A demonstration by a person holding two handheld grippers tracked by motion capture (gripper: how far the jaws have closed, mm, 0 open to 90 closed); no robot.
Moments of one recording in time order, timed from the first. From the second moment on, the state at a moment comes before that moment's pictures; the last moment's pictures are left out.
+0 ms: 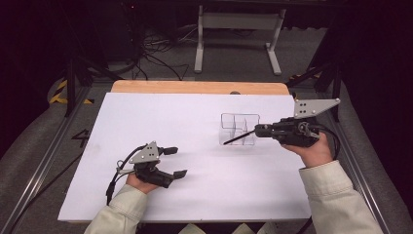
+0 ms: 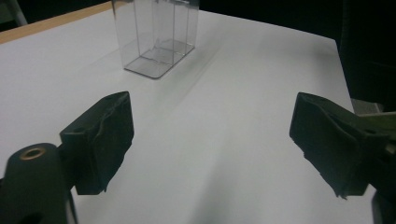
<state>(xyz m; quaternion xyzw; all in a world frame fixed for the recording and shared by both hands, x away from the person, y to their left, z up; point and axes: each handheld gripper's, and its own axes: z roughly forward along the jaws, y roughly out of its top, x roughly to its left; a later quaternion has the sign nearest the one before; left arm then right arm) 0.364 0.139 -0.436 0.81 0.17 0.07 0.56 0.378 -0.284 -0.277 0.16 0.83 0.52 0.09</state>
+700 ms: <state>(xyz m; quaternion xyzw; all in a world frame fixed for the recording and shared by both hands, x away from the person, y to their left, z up) 0.364 0.159 -0.437 0.79 0.20 0.10 0.56 0.396 -0.288 -0.247 0.21 0.85 0.46 0.12</state>
